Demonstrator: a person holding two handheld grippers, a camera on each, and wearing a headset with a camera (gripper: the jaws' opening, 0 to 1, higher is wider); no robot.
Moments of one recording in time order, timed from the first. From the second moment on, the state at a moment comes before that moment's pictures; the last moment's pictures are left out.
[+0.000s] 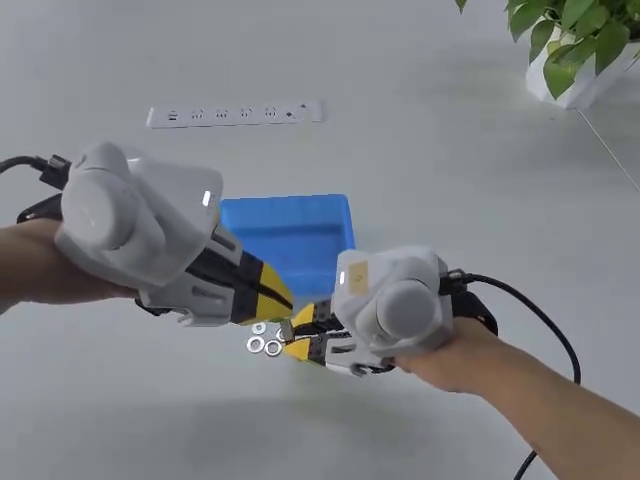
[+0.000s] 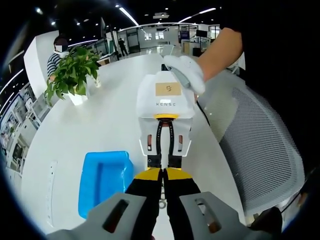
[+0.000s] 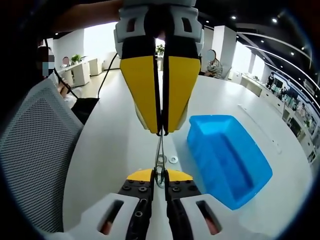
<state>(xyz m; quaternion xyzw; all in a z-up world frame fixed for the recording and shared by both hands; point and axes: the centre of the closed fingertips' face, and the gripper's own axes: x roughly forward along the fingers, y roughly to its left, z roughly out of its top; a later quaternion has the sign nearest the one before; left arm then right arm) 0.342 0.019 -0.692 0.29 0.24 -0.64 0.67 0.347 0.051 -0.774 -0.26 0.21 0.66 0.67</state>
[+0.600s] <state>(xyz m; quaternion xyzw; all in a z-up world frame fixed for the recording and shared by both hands) 0.340 0.025 -0.697 0.29 0.26 -0.63 0.67 0.345 0.047 -0.769 -0.26 0.21 0.66 0.68</state>
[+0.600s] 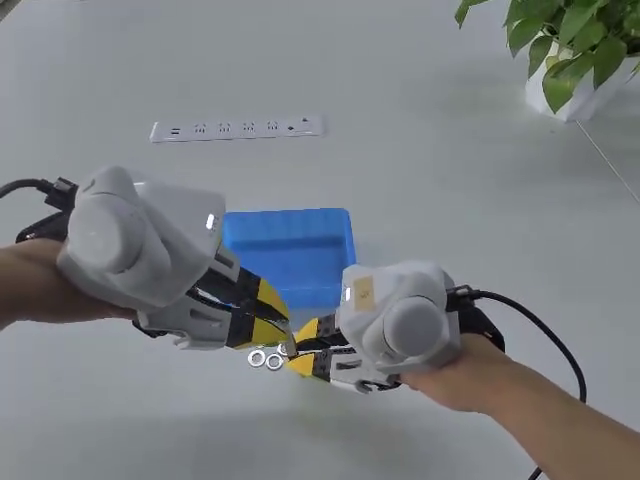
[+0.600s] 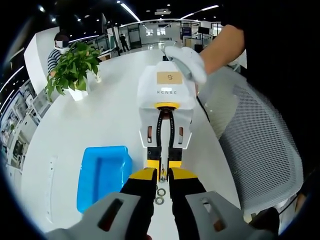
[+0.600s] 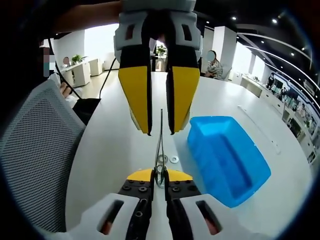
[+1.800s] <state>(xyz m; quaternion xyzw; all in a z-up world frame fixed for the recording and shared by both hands) 0.338 0.074 -0.688 0.13 0.25 -0.50 0.82 0.352 0.038 -0.719 -0.25 0.19 0.67 0.67</state>
